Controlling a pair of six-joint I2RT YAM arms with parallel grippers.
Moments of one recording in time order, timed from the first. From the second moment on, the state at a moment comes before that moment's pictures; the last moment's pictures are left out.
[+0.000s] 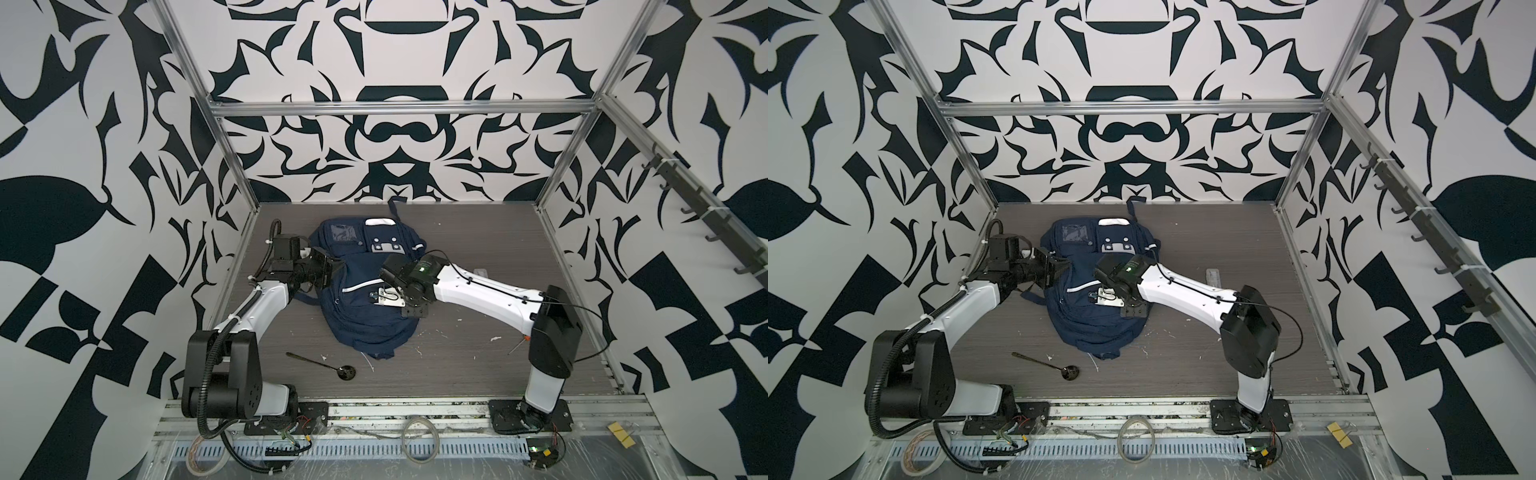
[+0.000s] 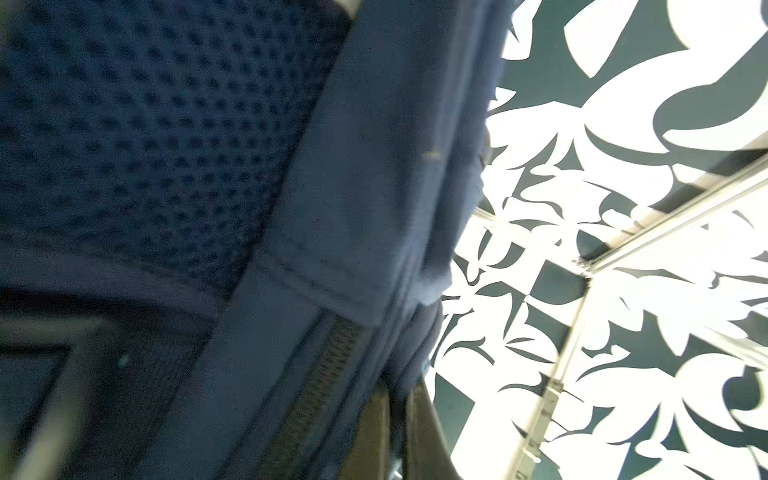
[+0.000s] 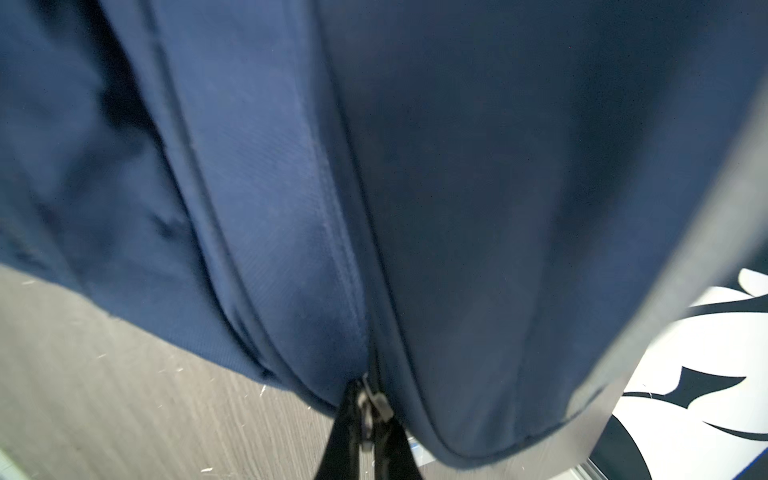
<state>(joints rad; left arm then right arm) -0.07 1.40 0.83 -0.07 0.70 -1.41 0.94 1.85 1.56 -1.07 0.24 -0.59</state>
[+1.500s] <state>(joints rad) -0.18 1.46 0.60 0.38 0.54 -1.67 0.67 2.02 1.81 -0.90 -0.01 -0.27</state>
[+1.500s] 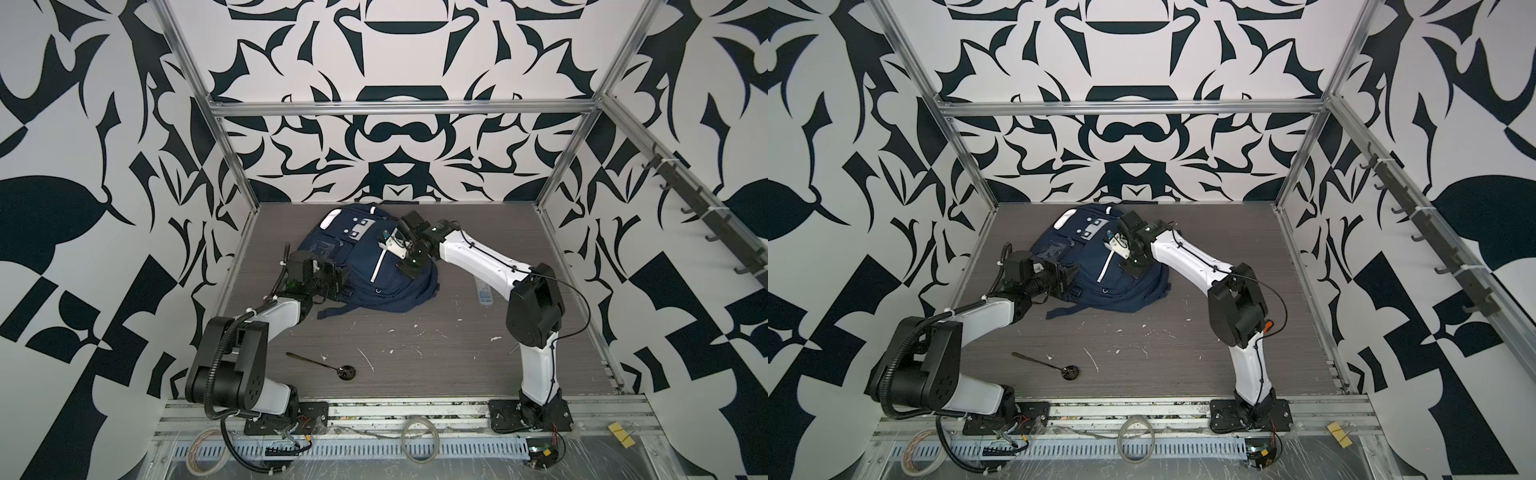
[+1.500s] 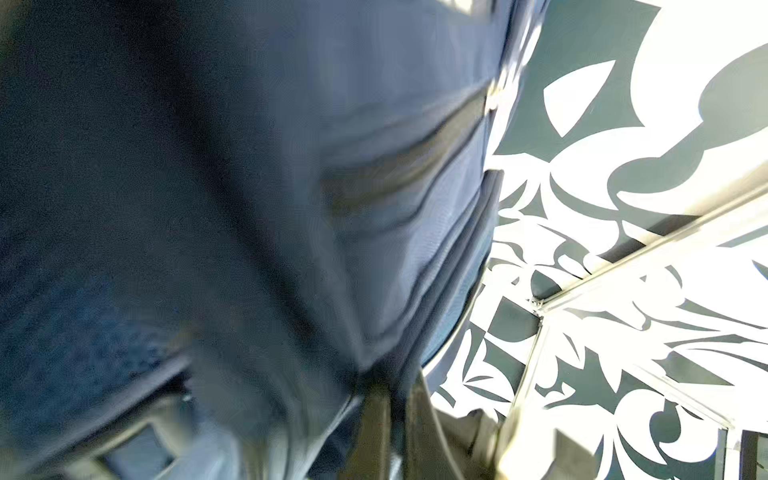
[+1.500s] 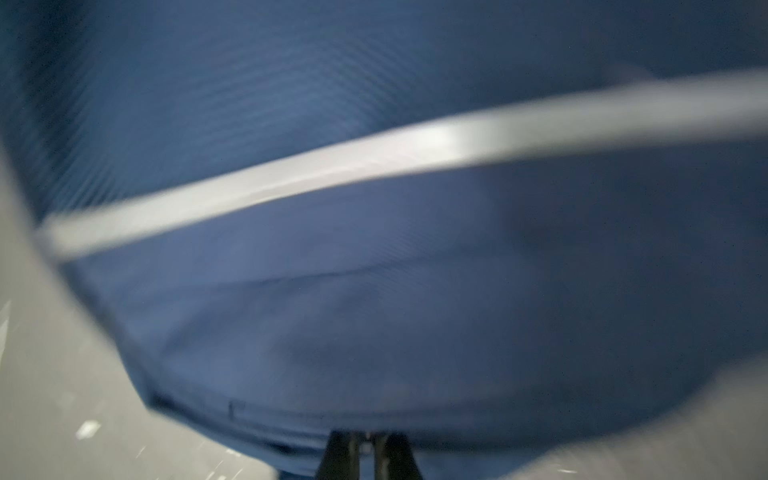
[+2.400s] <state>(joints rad) -0.22 1.45 0.58 0.41 0.48 -1.71 0.86 1.99 1.69 -0.85 -0.11 -0.15</state>
